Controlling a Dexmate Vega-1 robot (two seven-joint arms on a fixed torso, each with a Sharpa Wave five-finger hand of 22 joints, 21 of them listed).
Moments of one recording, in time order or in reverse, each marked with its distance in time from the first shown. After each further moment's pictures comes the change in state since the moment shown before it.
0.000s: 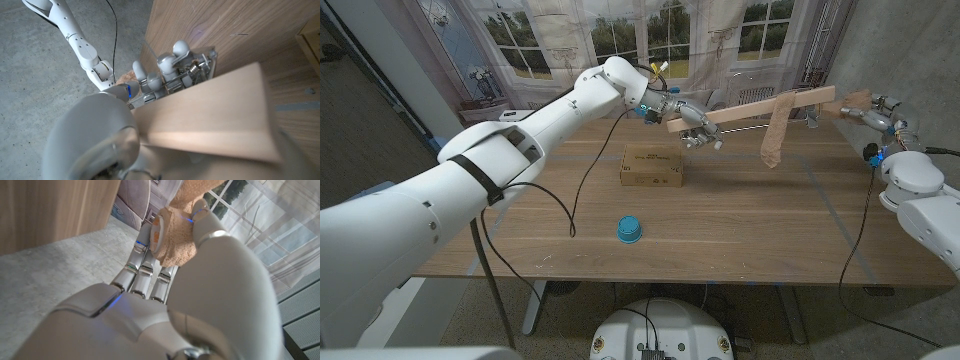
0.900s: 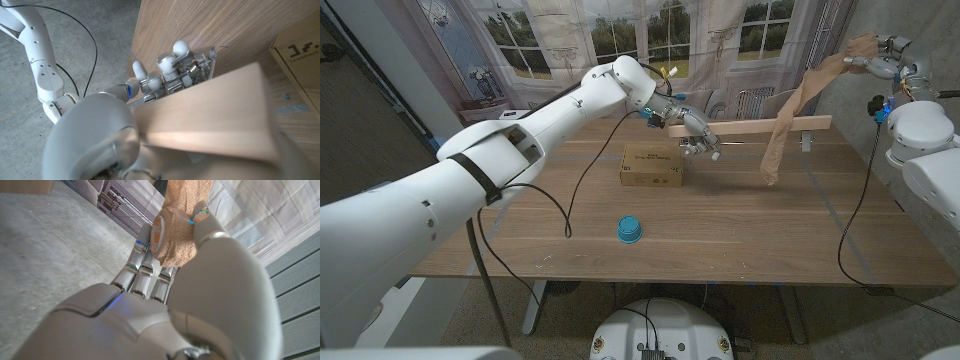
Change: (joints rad) left arm -0.003 0.029 0.054 -0.106 0.086 0.082 0.024; left_hand -0.003 -0.001 0.000 0.000 0.000 -0.001 -0.001 0.000 -0.009 -0.001 0.001 0.000 -0.001 0.000 0.000 -0.005 0.000 0.000 0.000 0.001 0.000; right arm 0.131 -0.040 0.008 -0.121 -0.105 -0.128 -0.013; right_hand -0.013 0.013 -0.004 0.004 0.003 -0.025 0.000 0.015 0.005 -0.033 -0.009 0.022 0.010 -0.003 0.000 0.013 0.003 0.000 0.000 -0.018 0.000
